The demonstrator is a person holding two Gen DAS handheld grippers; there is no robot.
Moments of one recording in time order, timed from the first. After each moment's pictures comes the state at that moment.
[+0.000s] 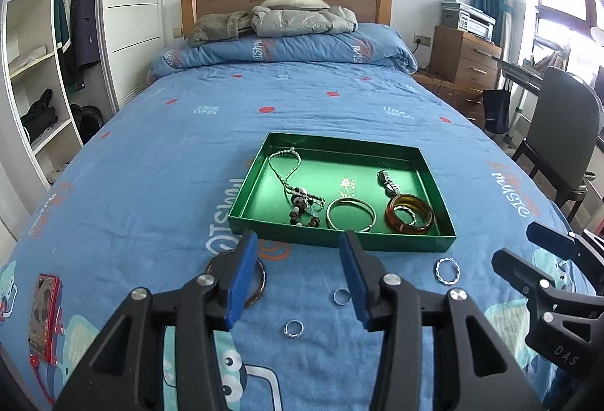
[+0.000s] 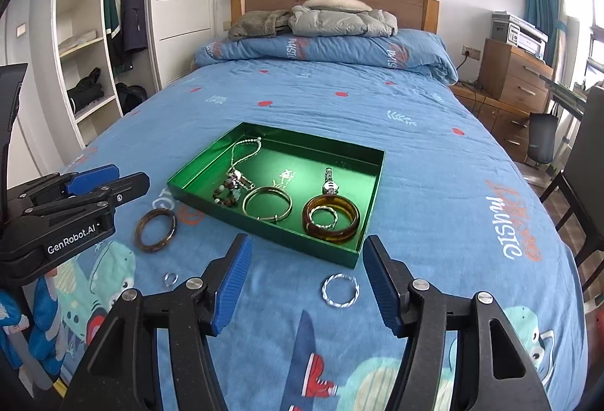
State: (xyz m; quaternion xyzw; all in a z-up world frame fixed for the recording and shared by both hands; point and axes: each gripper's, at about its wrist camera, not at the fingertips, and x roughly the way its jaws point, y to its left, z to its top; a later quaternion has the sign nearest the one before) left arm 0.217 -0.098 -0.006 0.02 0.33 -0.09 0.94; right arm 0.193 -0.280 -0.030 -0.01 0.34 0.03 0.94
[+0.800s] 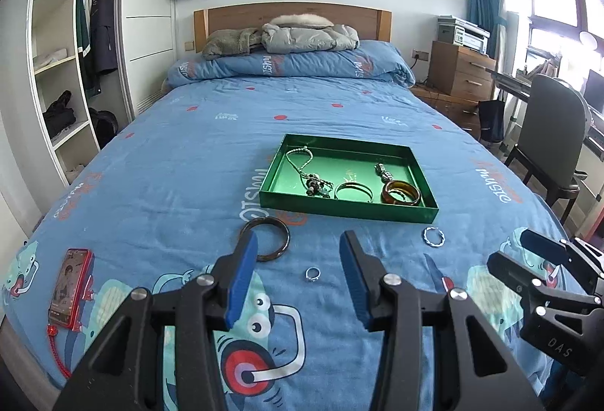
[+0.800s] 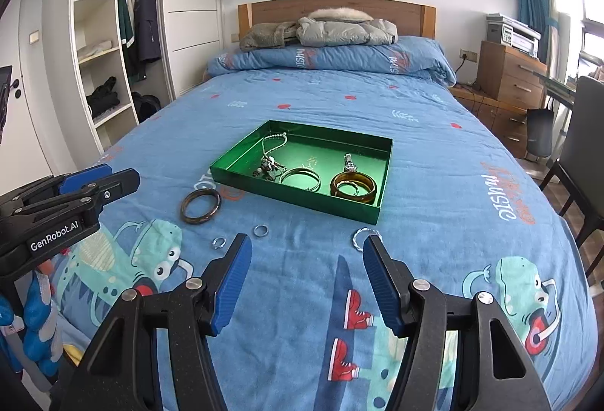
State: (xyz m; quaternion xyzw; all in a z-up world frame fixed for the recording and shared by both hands) left arm 0.120 -0.058 0.009 0.02 0.30 -0.08 0.95; right arm 0.102 -0.255 -0.024 0.01 0.32 0.04 0.95
